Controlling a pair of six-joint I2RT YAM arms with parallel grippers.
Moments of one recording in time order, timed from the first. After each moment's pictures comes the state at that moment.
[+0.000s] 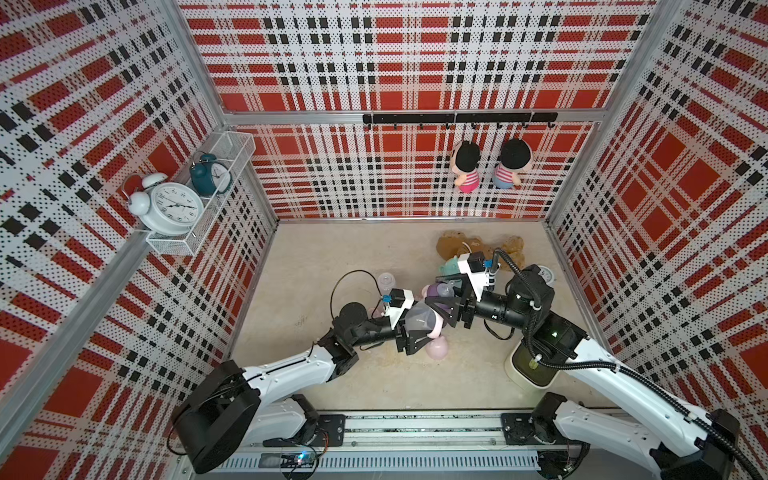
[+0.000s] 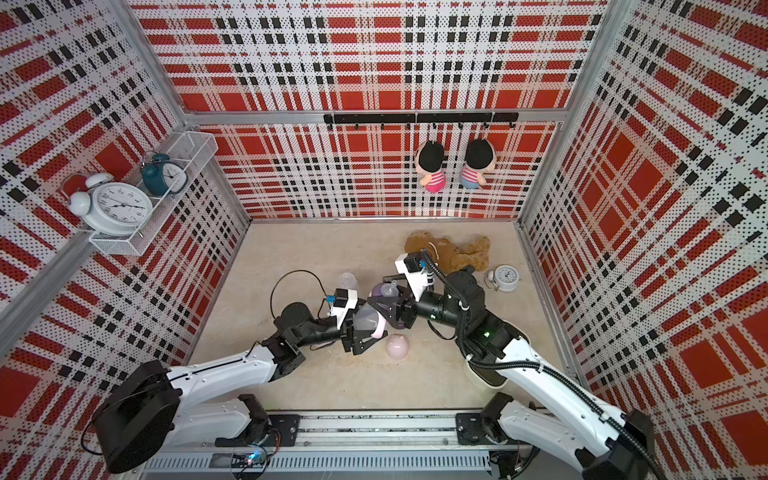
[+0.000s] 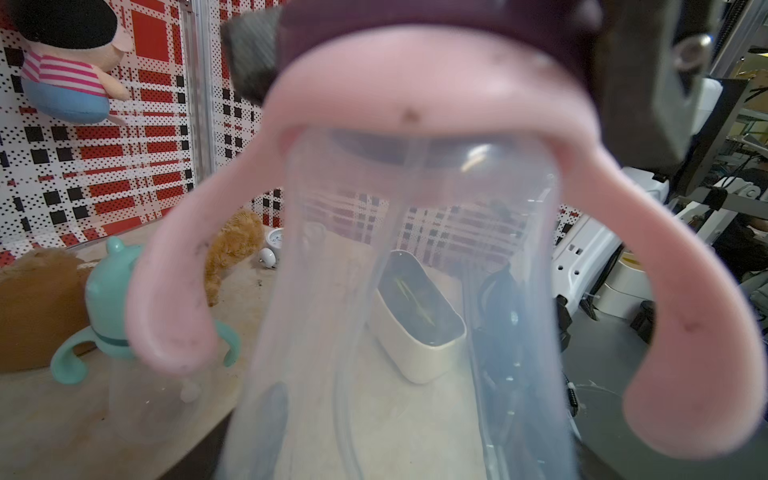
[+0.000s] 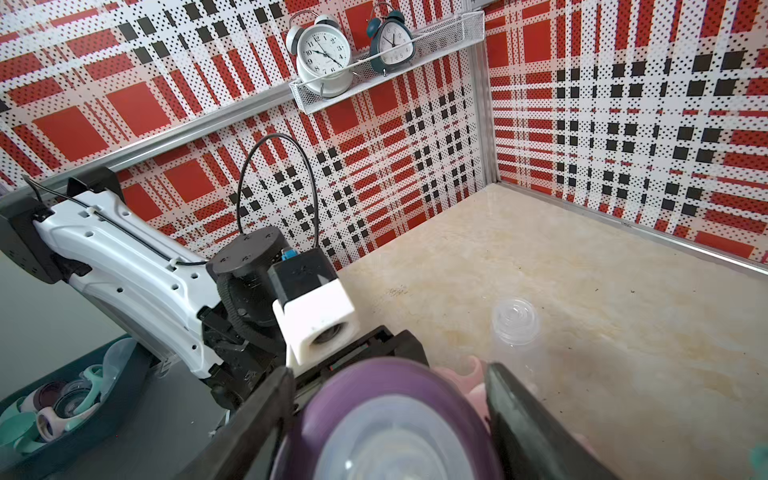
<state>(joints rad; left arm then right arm) -0.76 1.22 0.45 0.83 0.63 -0.23 0.72 0.96 0.85 0.04 -0.45 0.24</state>
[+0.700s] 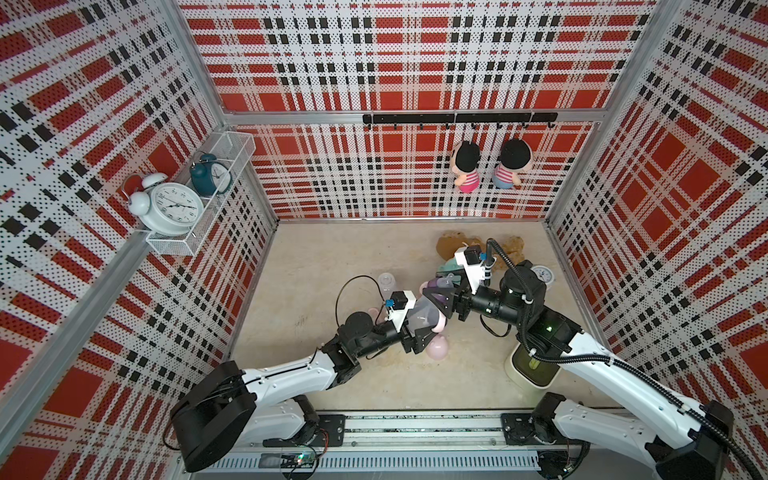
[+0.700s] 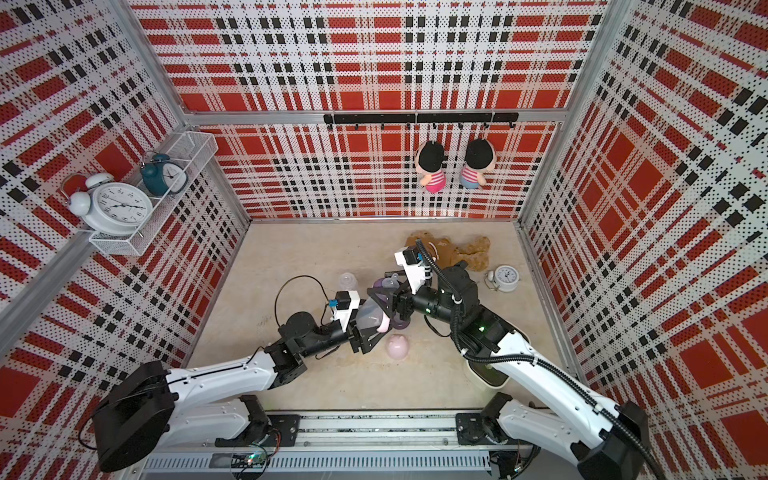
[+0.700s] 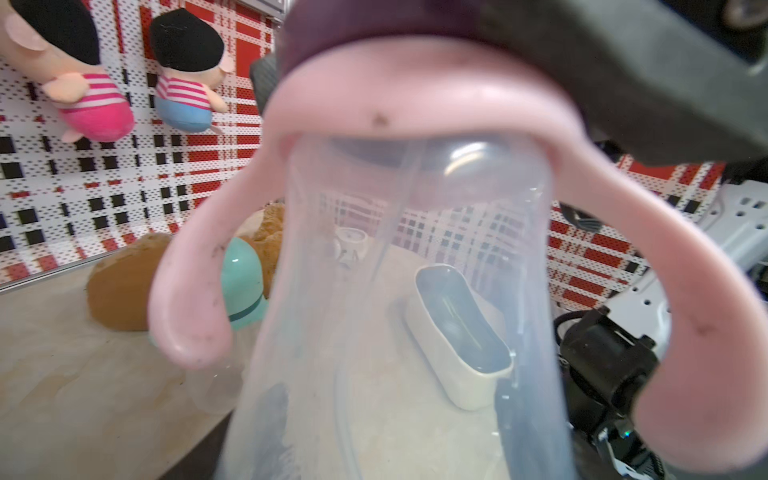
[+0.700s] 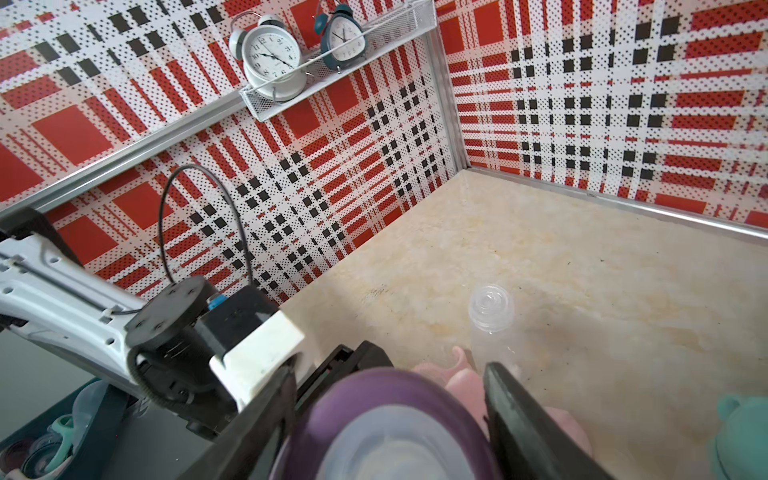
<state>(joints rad) -0.88 1.20 0.43 0.82 0.24 -0.19 0.73 1.01 0.89 -0.01 -0.31 0.34</state>
